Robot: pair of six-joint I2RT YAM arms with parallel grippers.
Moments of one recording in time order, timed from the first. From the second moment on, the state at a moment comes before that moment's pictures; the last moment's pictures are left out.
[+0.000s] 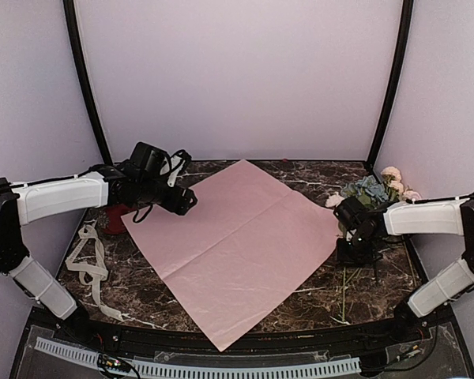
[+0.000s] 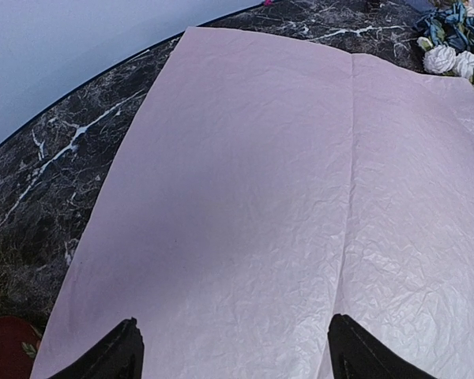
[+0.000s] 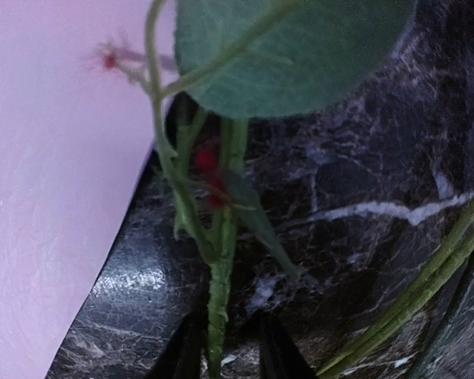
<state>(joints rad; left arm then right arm) -0.59 1.52 1.11 -0.31 -0.04 0.00 0.51 1.43 0.70 -0.65 0.12 0.67</state>
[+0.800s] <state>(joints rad) -0.59 1.52 1.11 -0.32 -0.03 0.01 0.54 1.08 1.08 -0.53 0.20 0.53</state>
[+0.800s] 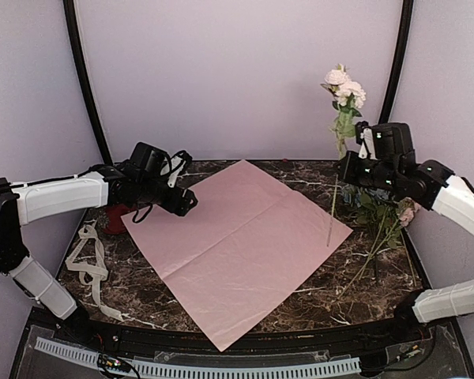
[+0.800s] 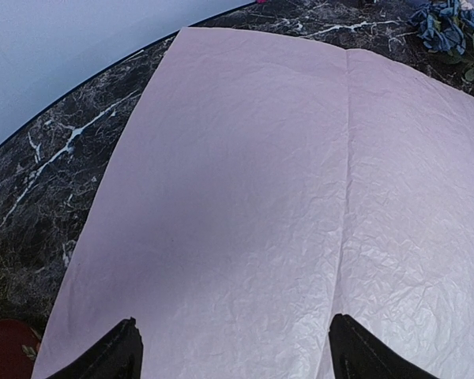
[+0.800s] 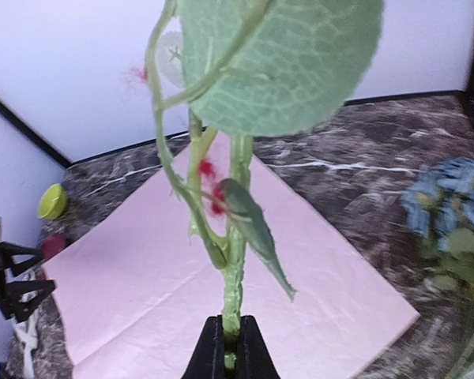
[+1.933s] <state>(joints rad) -0.57 1.52 1.11 -0.34 -0.04 0.02 0.81 2.27 1.74 -0.44 0.09 0.69</state>
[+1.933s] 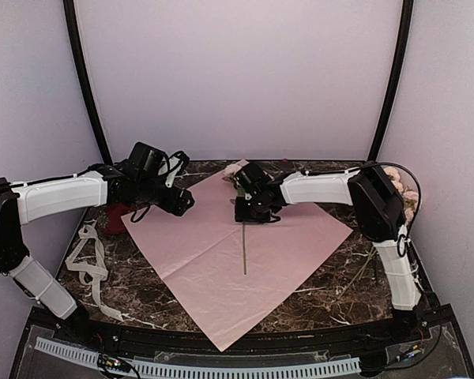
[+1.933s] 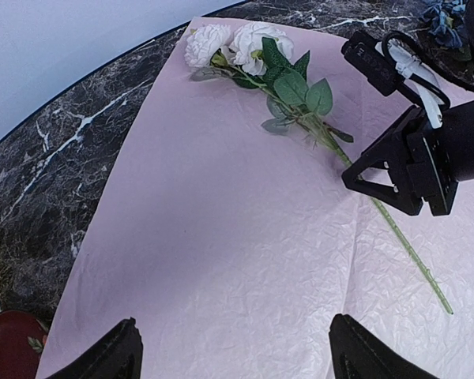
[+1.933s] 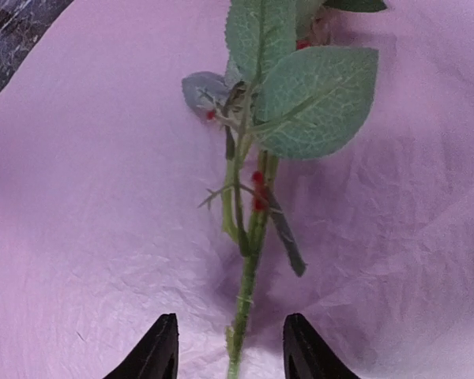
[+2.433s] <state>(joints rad) -0.57 1.52 1.11 -0.36 -0.04 0.02 0.46 1.49 1.19 -0.60 0.33 0.61</state>
